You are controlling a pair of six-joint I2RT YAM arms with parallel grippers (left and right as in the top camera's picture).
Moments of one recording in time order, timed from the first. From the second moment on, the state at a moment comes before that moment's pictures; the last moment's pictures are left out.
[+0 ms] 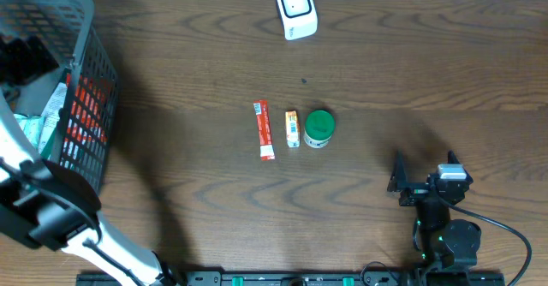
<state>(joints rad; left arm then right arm) 0.61 2.01 2.08 -1.25 0.09 -0.02 0.01 0.01 0.01 -0.07 0.01 0.01</state>
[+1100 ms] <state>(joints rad) 0.62 2.34 2.07 -1.29 0.20 0.15 0.01 0.01 0.01 -0.07 0.01 0.01</state>
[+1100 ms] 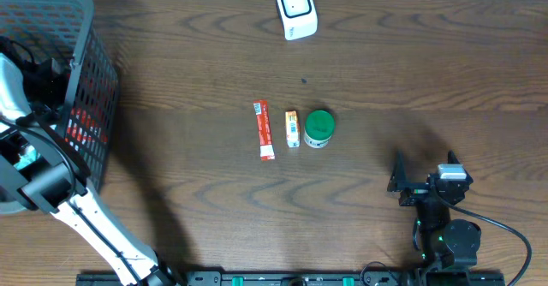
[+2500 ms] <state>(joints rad) 0.70 2.01 2.03 -1.16 0.17 -0.08 0.01 0.01 0.01 -0.07 0.01 0.01</state>
